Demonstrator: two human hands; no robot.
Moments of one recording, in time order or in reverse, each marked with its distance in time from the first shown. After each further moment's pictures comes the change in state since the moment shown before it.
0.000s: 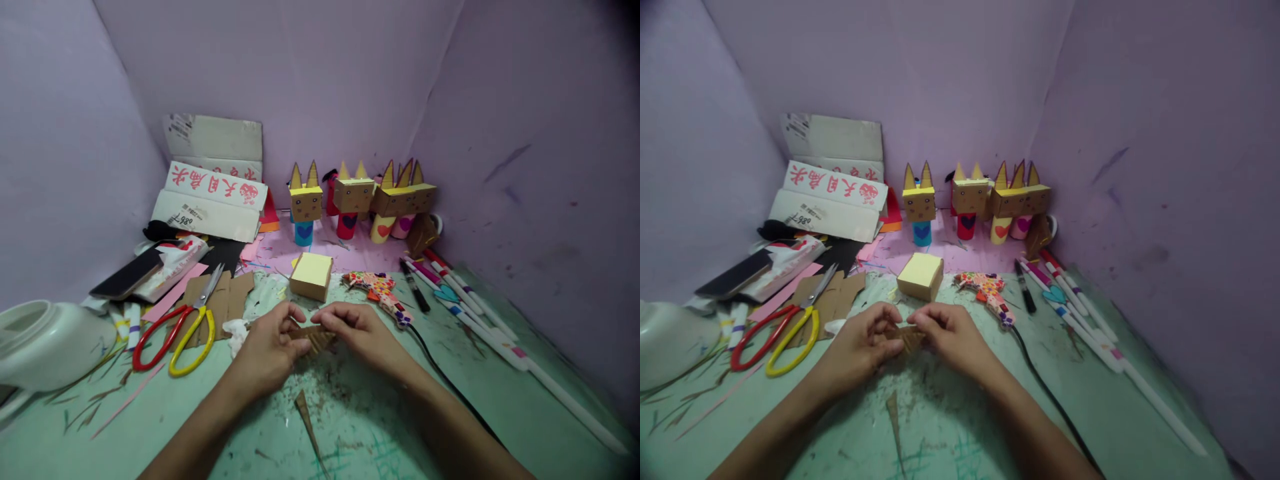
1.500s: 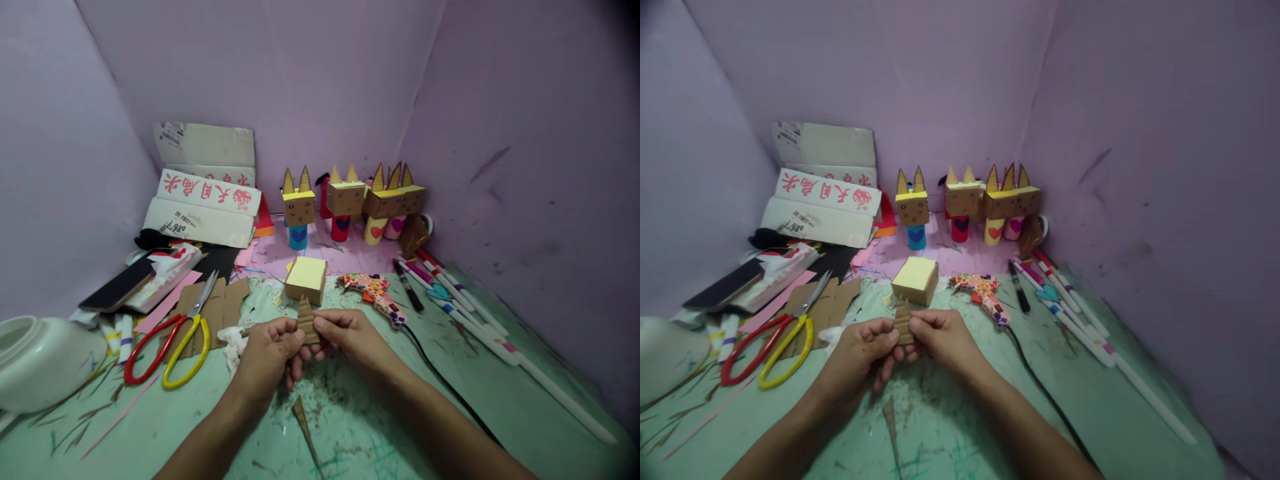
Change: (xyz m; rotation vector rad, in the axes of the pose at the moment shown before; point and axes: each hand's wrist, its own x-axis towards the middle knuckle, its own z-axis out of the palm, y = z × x) left_hand 0.005 -0.015 0.010 -0.353 0.027 -0.086; right_hand 0.002 0.010 0.011 0.351 -0.017 0.113
